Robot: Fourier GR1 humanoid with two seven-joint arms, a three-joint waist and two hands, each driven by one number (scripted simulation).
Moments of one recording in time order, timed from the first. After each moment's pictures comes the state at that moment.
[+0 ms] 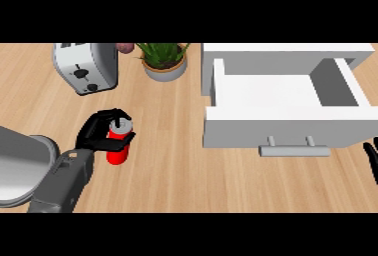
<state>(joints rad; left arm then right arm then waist) -0.58 0.21 0.25 -0.39 -0.08 -0.34 -0.64 0.31 -0.01 -0.23 -2.15 -0.08 0.21 0.05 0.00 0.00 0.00</state>
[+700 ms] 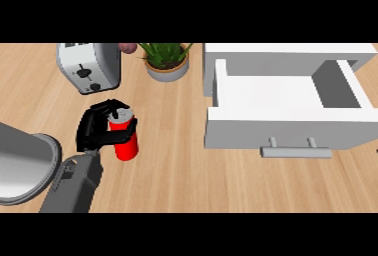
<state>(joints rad) -0.39 0.07 0.24 -0.94 0.03 -0.06 -0.37 0.34 -0.01 -0.27 -2.20 -0.12 0.21 0.08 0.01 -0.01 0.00</state>
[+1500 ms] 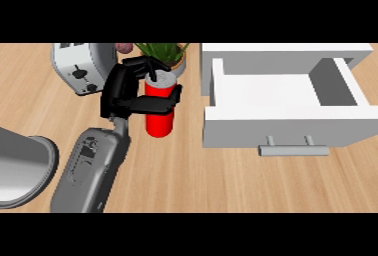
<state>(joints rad) -0.57 0.00 -0.04 -1.36 0.00 0.19 0.11 0.30 -0.04 -0.30 -2.20 -0.14 0.21 0.11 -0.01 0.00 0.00</state>
